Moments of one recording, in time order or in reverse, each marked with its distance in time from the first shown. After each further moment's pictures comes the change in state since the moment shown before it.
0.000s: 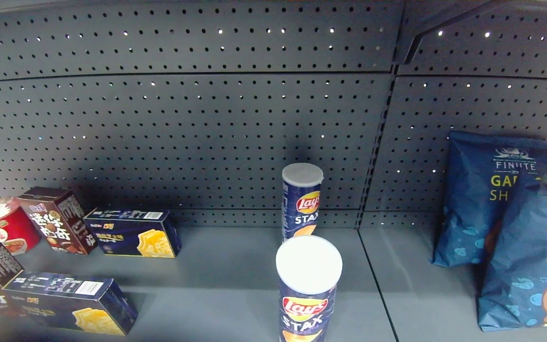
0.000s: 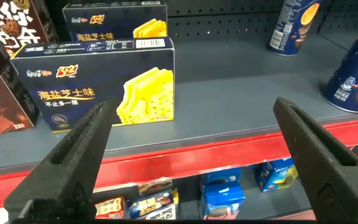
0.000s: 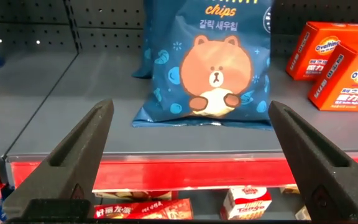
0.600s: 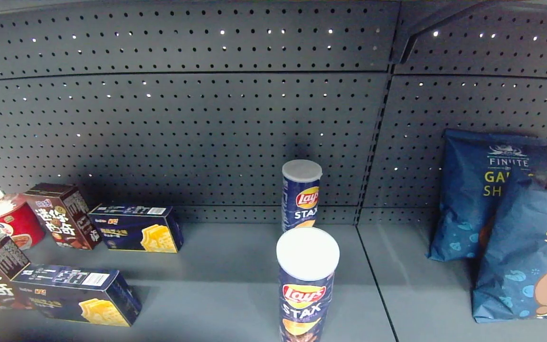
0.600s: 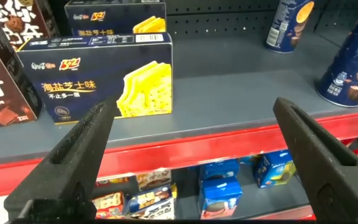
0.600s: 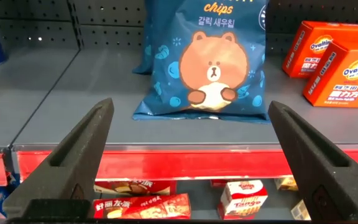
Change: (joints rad) left arm 0.000 0.000 0.000 0.000 0.000 0.000; right arm 0.000 0.000 0.000 0.000 0.000 -0.007
